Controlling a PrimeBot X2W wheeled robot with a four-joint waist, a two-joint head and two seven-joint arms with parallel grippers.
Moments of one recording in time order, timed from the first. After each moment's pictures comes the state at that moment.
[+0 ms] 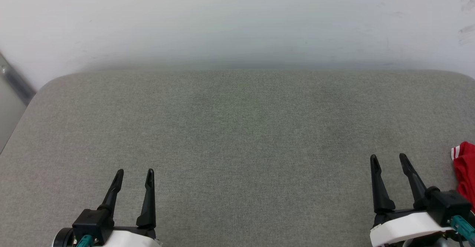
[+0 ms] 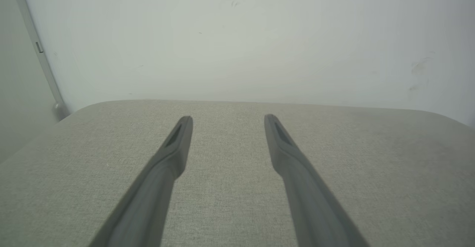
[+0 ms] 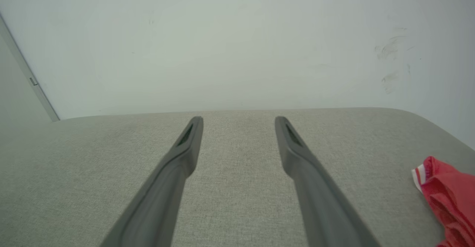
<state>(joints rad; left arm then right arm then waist) 0.08 0.06 0.02 0.04 -0.15 -0.13 -0.26 0.01 -0.05 -0.02 0.13 0.14 0.13 -0.25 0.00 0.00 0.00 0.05</state>
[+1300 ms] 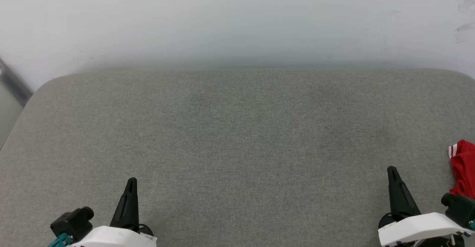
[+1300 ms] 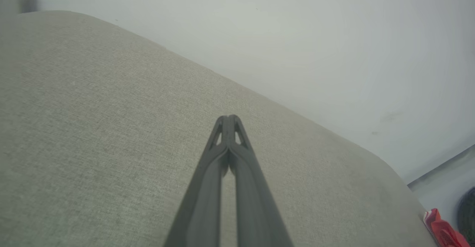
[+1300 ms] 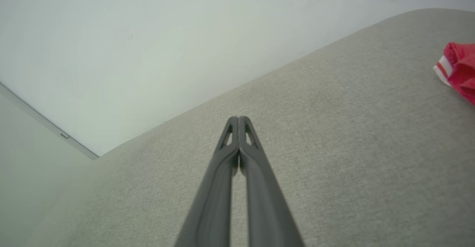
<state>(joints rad) 0.06 0.06 0.03 0.13 -0.58 -0.13 -0.17 0.01 -0.05 -0.04 0.20 0.54 0.13 -0.16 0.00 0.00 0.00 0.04</state>
